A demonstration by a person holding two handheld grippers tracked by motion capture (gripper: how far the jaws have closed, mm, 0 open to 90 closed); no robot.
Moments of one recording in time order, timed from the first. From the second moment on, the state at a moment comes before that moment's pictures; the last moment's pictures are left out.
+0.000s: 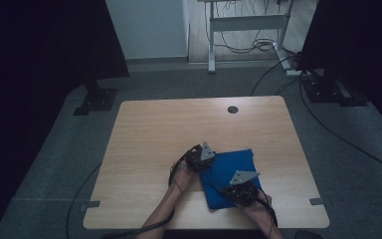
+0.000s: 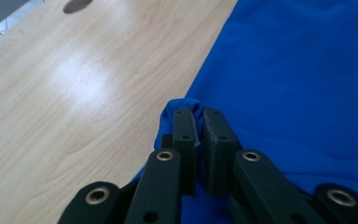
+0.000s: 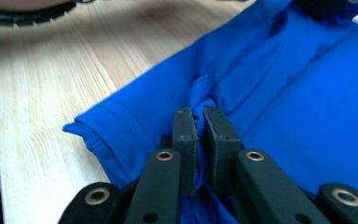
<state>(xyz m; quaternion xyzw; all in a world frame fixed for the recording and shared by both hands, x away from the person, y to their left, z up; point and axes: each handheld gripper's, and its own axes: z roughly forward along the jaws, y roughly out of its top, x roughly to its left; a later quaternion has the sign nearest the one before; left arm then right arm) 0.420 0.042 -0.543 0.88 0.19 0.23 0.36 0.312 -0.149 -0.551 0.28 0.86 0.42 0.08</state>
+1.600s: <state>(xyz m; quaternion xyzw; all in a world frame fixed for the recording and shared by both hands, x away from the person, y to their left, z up) 0.411 0.068 -0.484 0.88 0.18 0.26 0.37 0.307 -0.112 -0.517 0.25 0.84 0.48 0.08</state>
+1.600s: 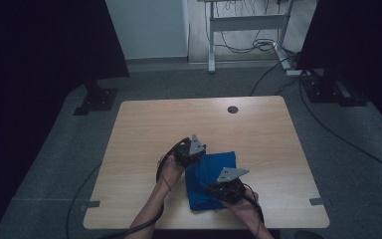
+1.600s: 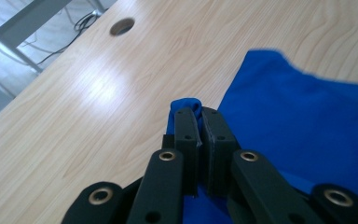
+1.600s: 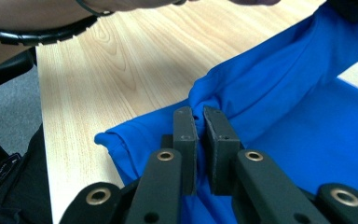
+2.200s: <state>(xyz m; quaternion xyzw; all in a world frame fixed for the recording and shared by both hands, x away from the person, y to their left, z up) 0.417 0.013 -0.505 0.89 0.15 0.25 0.36 0.303 -0.166 -0.530 0.30 0.83 0.47 0.09</state>
